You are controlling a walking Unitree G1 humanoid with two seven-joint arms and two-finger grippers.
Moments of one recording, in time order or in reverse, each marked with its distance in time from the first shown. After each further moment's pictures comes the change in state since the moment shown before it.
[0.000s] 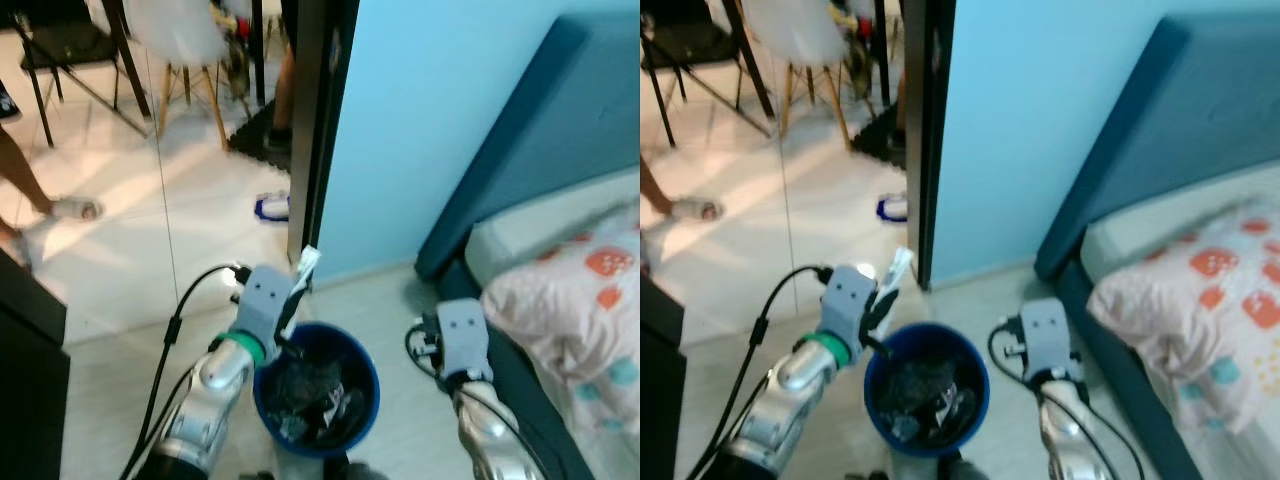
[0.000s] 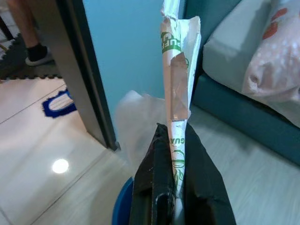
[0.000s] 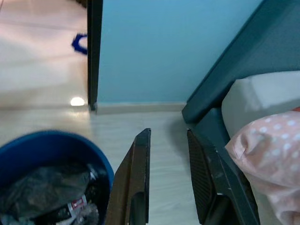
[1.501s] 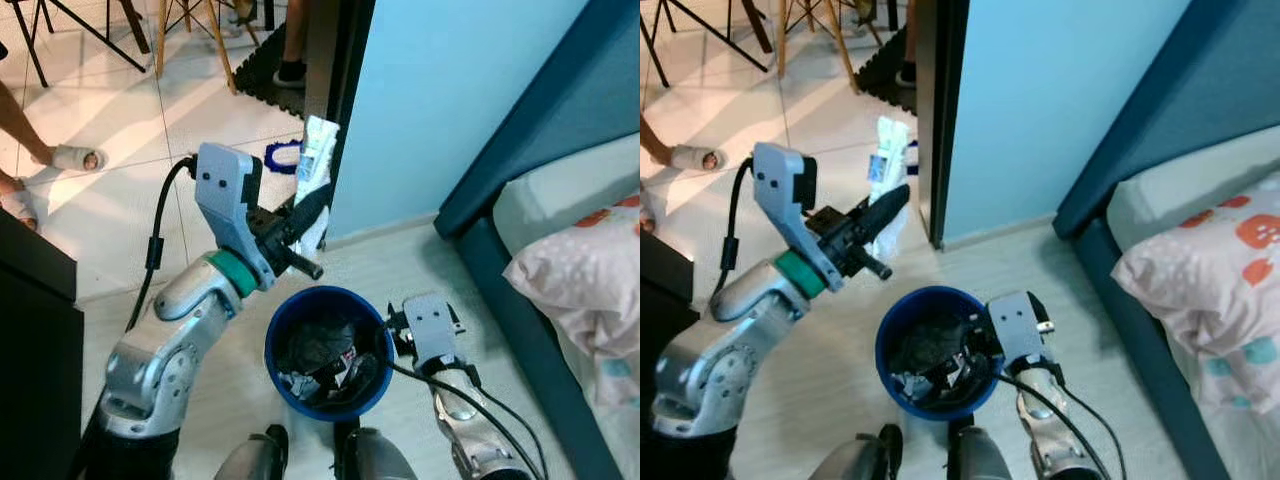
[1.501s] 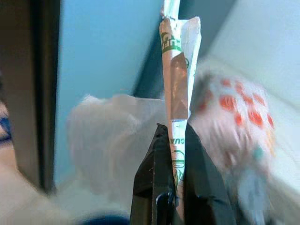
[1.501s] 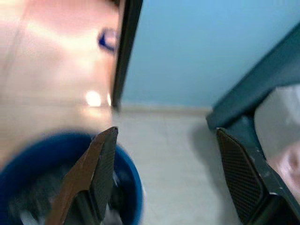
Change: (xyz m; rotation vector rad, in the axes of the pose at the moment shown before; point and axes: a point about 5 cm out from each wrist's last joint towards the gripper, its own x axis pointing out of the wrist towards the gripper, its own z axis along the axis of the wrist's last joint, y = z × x) left arm -0.031 0.003 0.115 -0.225 -0.226 -0.241; right arm 0.021 0.023 0.027 0.045 -0.157 0.035
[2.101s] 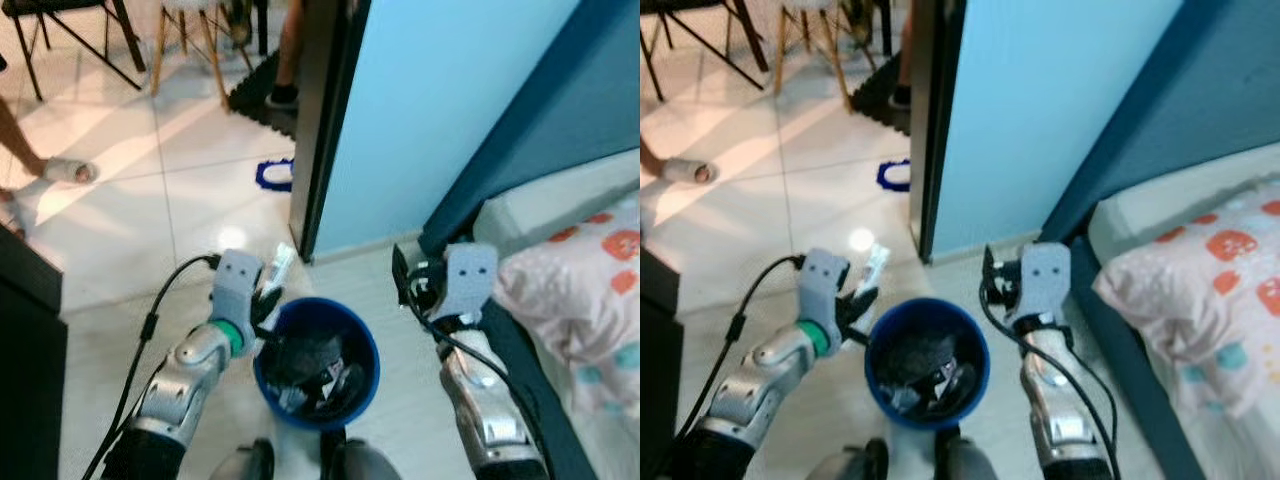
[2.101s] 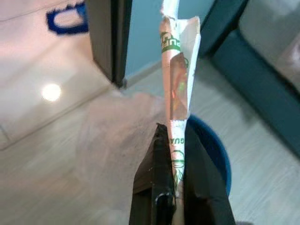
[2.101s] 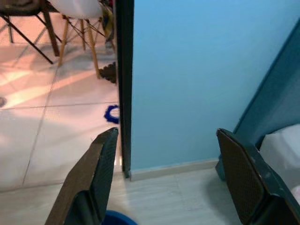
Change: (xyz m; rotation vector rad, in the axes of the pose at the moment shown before) left arm -0.007 0.074 -0.127 0.059 0.432 0.405; right arm -0.001 -0.025 0.059 0.224 -0.165 -0.008
